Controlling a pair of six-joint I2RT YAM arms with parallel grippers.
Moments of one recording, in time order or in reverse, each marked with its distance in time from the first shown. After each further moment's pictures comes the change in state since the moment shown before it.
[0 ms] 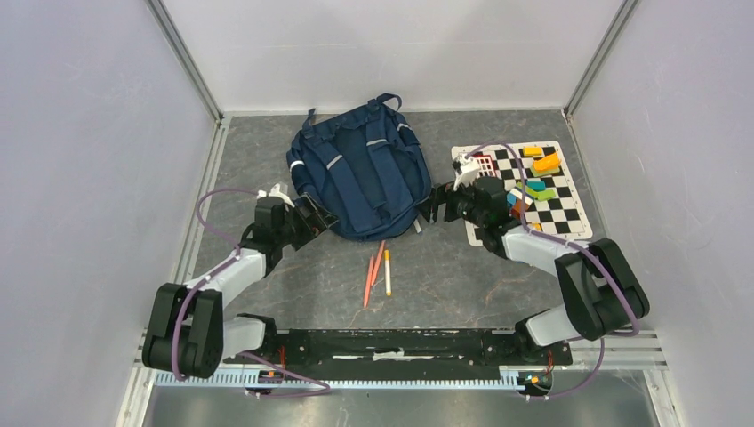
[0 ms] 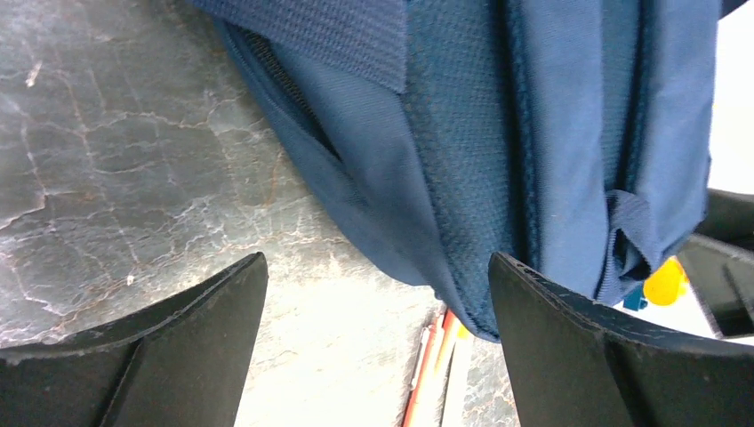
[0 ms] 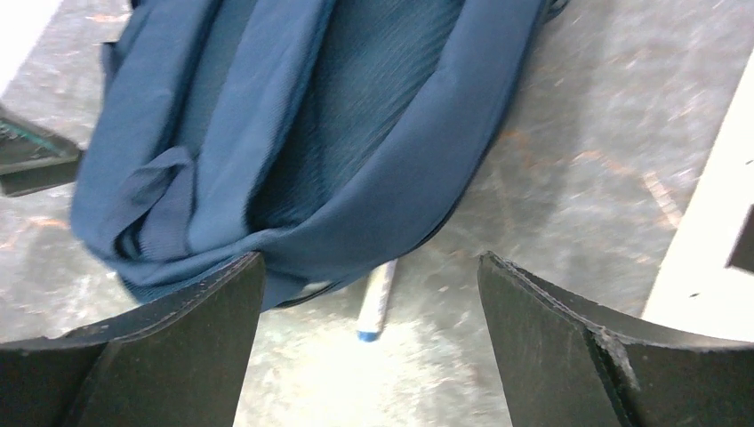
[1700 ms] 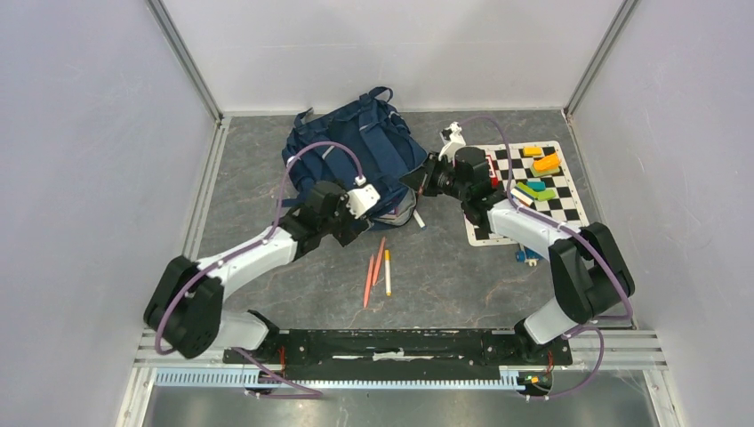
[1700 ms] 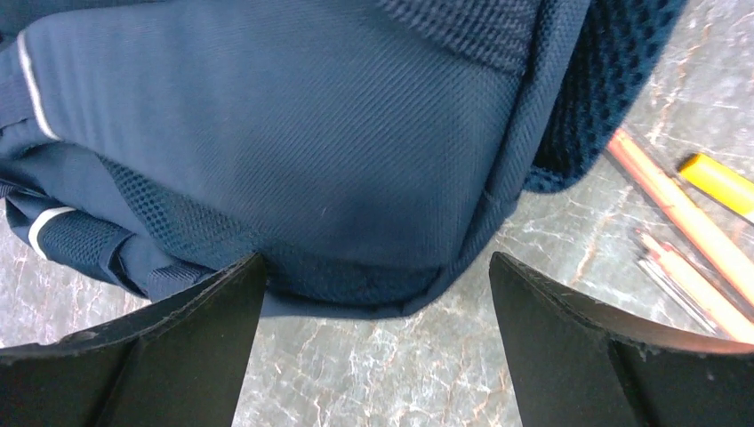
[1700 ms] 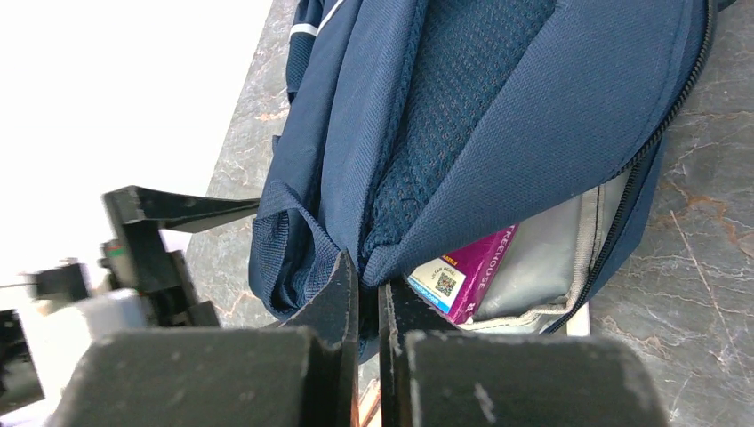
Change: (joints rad) left arm -0.418 0.085 0.306 -0.250 -0.305 1.256; right arm 0.079 0.101 0.257 -0.080 -0.018 0.439
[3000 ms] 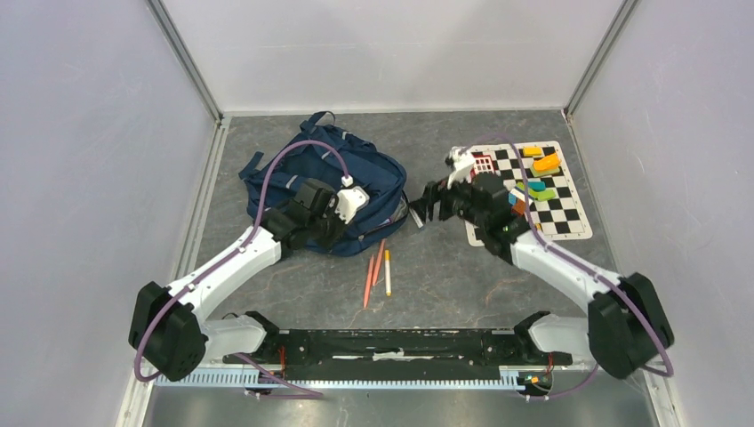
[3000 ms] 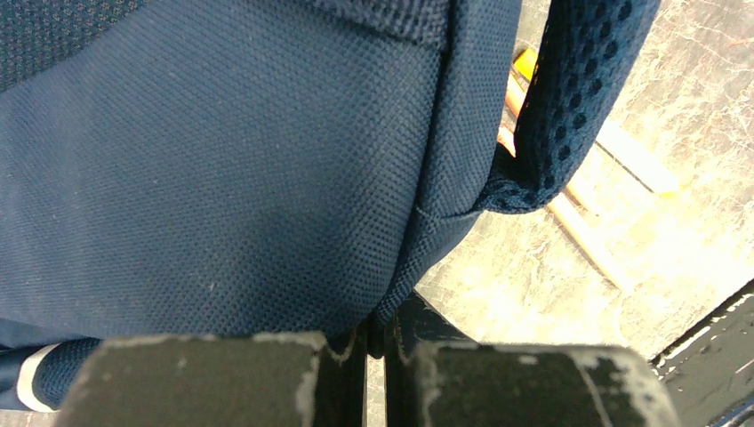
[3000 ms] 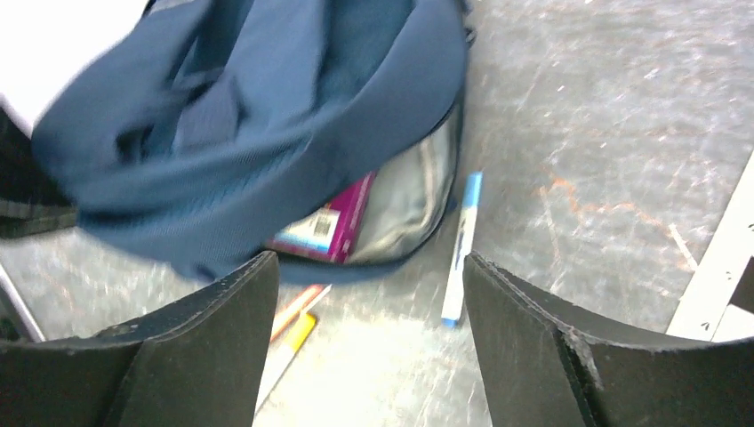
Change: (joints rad) left arm -0.014 -0.106 0.129 -0.456 0.117 -0.209; right arm 0.022 -0.254 -0.137 -0.121 0.056 -0.393
